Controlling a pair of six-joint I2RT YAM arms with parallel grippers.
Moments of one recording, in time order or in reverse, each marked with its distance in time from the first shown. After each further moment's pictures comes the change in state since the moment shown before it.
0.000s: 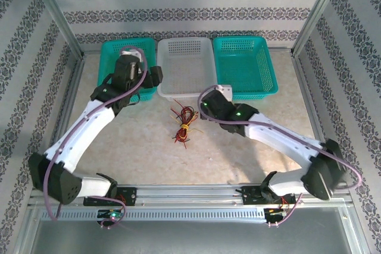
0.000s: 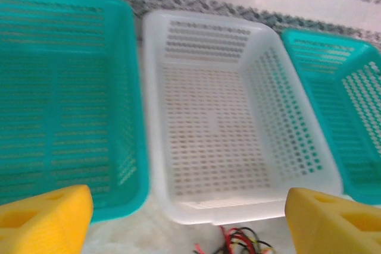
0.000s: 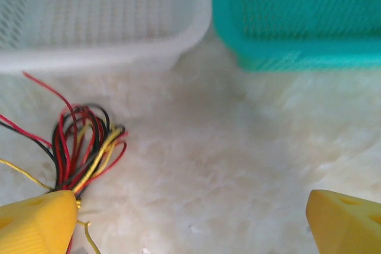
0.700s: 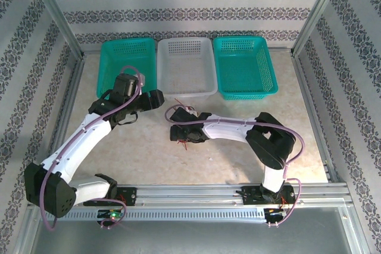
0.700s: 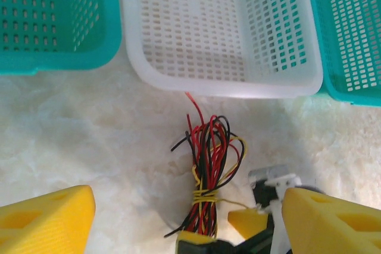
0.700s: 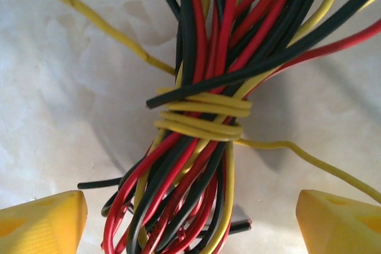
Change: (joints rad) left arm 0.021 -0.154 -0.252 -0.097 0.249 -0.158; right arm 0.124 0.425 0.071 0.196 -0.355 0.230
